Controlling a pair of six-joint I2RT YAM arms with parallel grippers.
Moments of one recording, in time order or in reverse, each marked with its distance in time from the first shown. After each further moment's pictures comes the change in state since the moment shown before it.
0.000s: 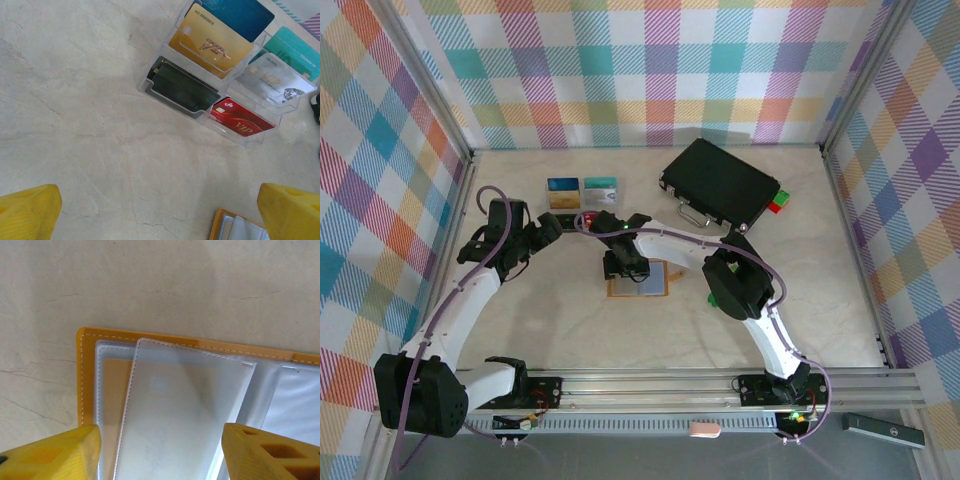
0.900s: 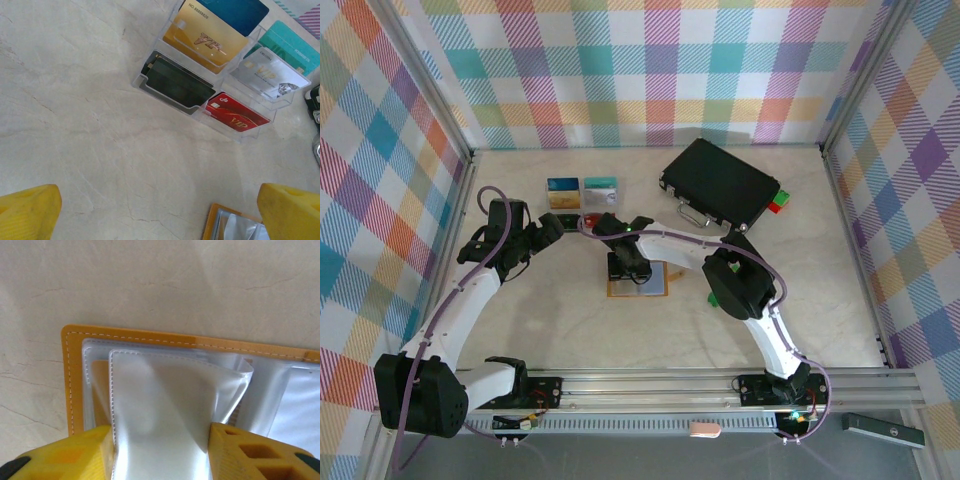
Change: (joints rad) left arm 0.000 0.000 -0.001 0.001 0.030 0.000; right arm -0.008 -0.022 -0.076 0.073 -0.034 0.016
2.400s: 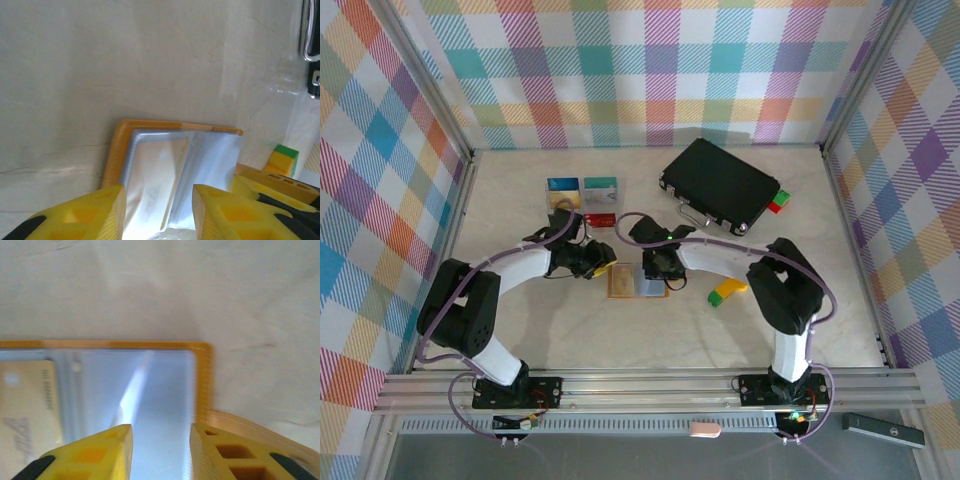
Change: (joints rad) left arm -0.242 0.464 -0.046 0.321 0.503 -0.207; right arm -0.098 -0.332 -0.427 0.171 0.143 0.011
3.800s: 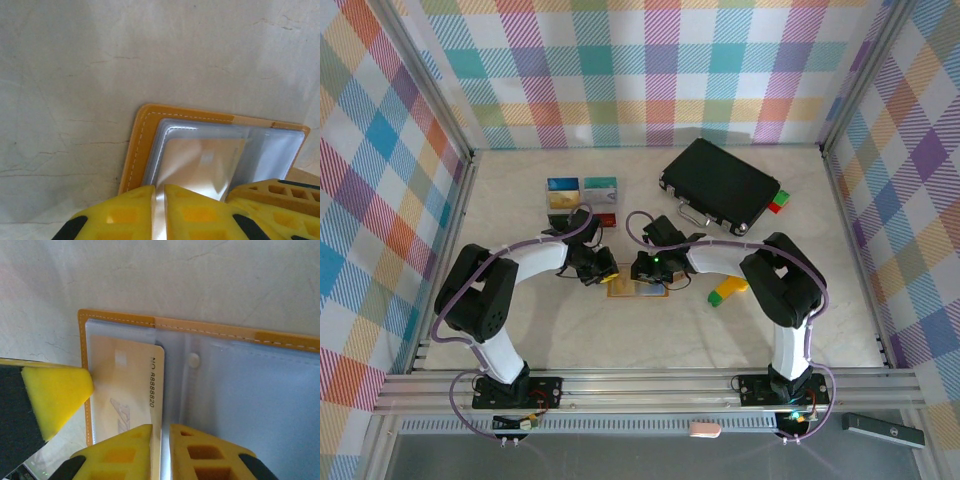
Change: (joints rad) left arm -0.073 0.120 0.094 -0.158 -0.114 0.033; right arm -0.078 0.056 -0.140 0.430 -0.526 0.030
